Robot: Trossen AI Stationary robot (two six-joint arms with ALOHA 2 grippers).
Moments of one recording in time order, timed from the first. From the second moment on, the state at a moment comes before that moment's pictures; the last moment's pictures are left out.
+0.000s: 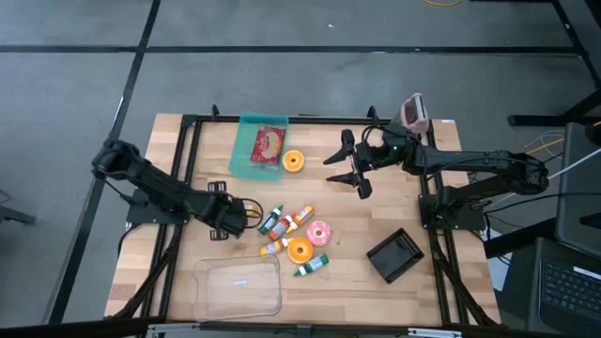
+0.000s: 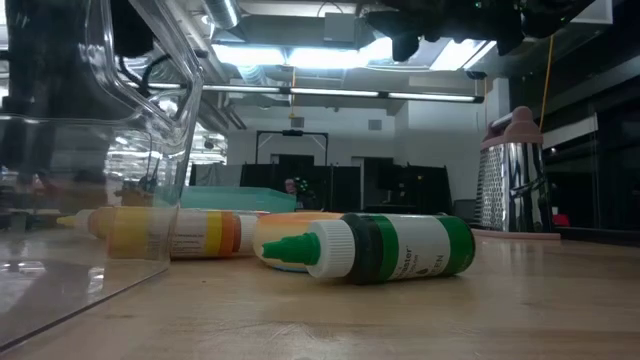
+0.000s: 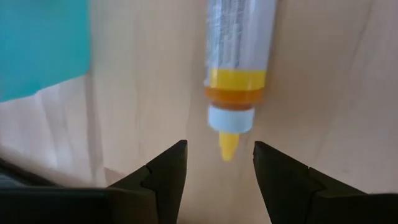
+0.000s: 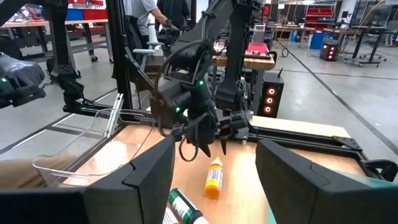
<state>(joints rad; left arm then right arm) -0.35 1.42 0.76 -1.04 -0.32 -0.49 -0.24 1.23 0.77 0.37 -0.52 -0.07</state>
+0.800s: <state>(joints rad) -0.27 1.45 0.72 -0.94 -0.25 -0.43 -0.24 1.23 0.77 0.35 -0.54 -0.09</state>
